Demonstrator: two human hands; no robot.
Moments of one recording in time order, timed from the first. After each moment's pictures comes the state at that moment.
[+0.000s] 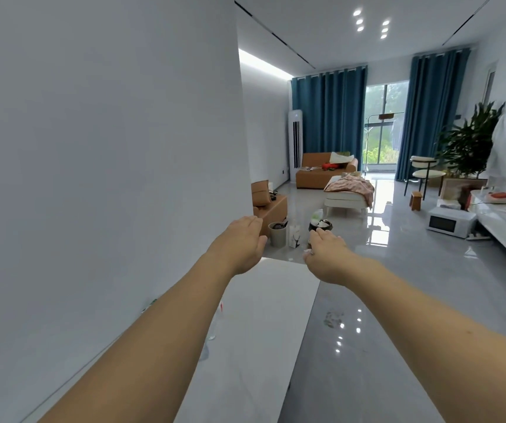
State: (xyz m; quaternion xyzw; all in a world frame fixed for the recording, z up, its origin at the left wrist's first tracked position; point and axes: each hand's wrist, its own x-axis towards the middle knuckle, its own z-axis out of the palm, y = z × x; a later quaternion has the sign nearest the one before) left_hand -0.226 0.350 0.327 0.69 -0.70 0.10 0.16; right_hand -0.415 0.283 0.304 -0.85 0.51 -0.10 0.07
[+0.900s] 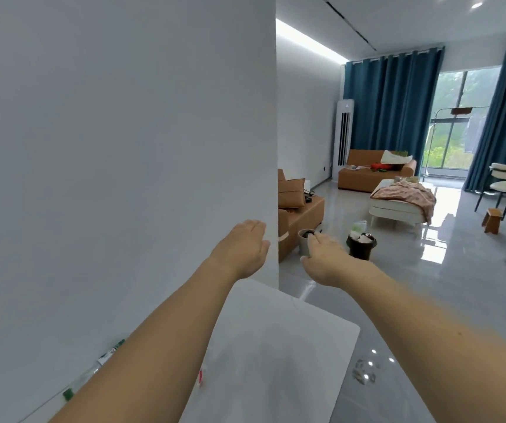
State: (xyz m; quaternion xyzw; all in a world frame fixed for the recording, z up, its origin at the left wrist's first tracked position) left_hand -0.128 0.019 0.306 0.75 -0.63 0.07 0.17; right_hand -0.289 -0.081 0.295 -0.89 0.44 -0.06 0.08
